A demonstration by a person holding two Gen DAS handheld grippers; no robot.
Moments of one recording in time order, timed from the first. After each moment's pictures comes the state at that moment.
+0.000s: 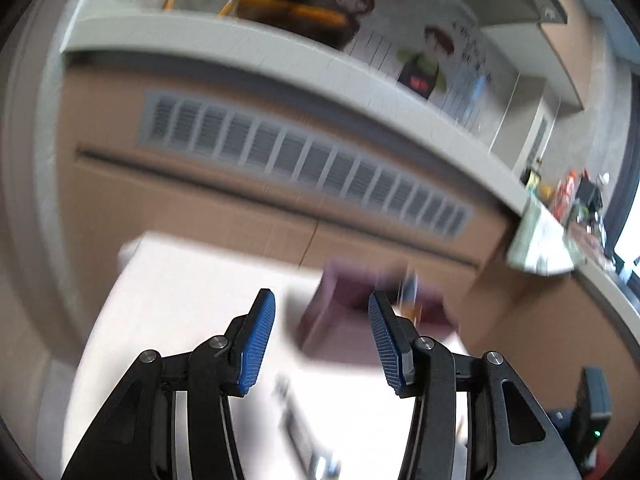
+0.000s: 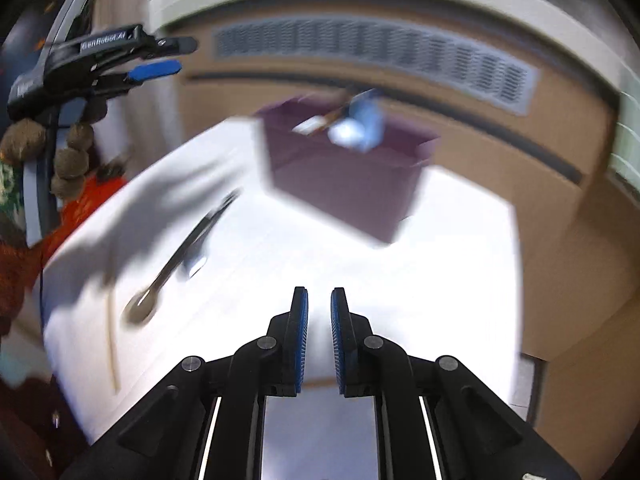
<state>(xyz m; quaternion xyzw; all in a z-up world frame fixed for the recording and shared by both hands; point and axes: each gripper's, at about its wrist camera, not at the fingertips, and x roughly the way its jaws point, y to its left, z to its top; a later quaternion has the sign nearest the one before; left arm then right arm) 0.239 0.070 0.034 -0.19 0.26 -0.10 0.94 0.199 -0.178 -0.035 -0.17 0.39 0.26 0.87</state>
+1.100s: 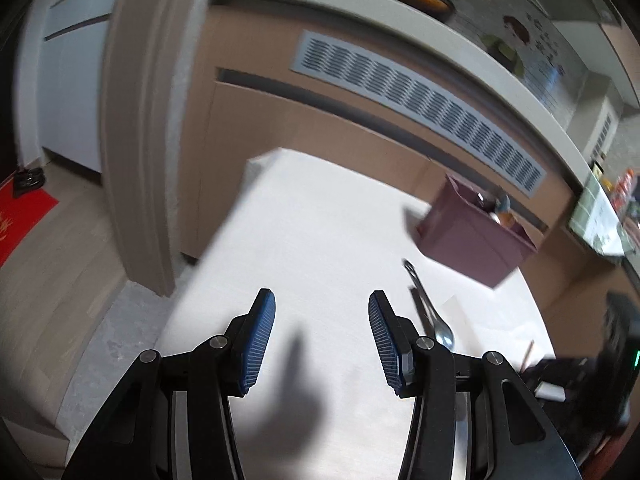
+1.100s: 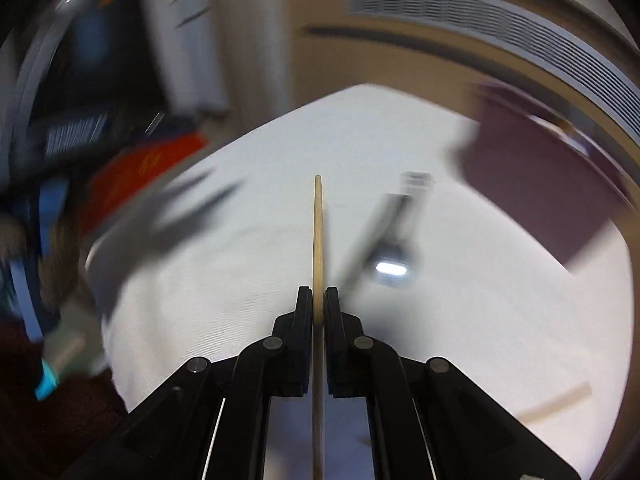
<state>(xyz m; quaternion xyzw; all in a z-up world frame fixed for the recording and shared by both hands) 0.132 0.113 -0.042 -0.19 0.32 0.02 0.93 0.184 -0.113 -0.049 -0.12 0.41 0.30 0.86</state>
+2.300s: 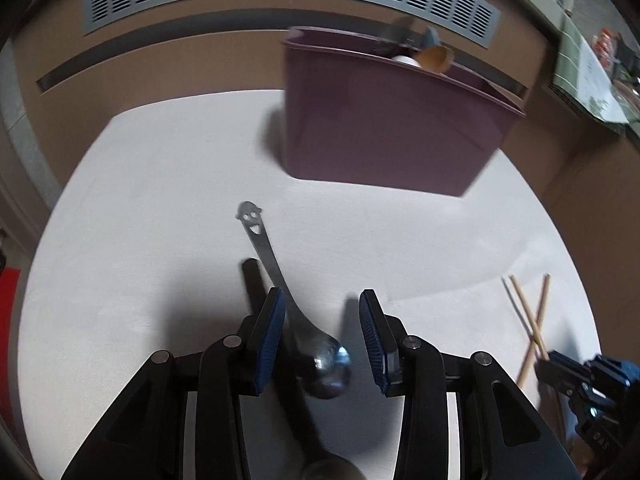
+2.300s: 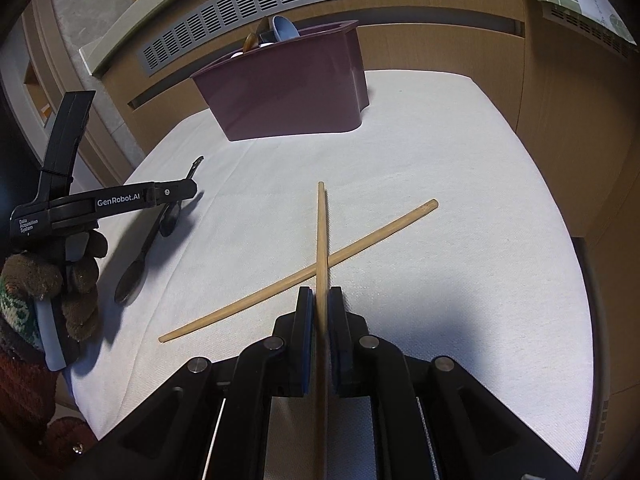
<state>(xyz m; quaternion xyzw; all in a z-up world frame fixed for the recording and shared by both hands) 0.256 -0.043 -0.086 -0.04 0.45 -0.08 0.89 0.181 -0.248 -0.094 0.04 0.43 0.16 0.89</state>
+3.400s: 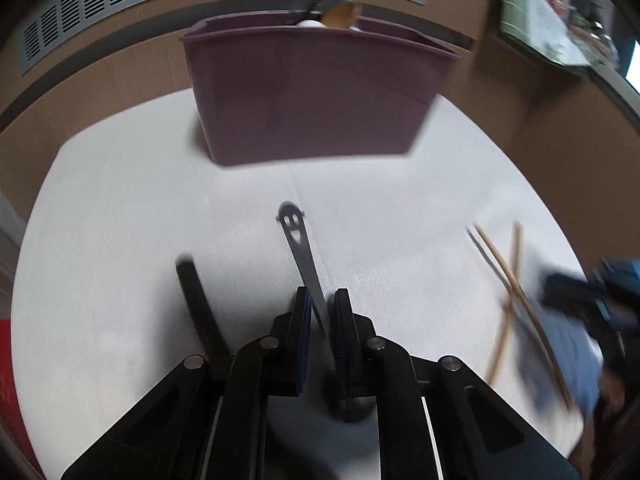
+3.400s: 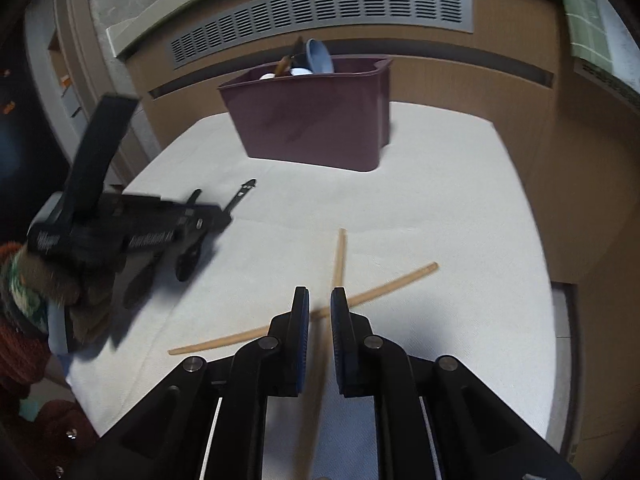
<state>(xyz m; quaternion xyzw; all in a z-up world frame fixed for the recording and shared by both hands) 0.247 -0.068 -0.088 0.01 0.47 -0.16 0.87 0.204 -0.240 -0.066 -0.02 0.42 0.19 0.88</state>
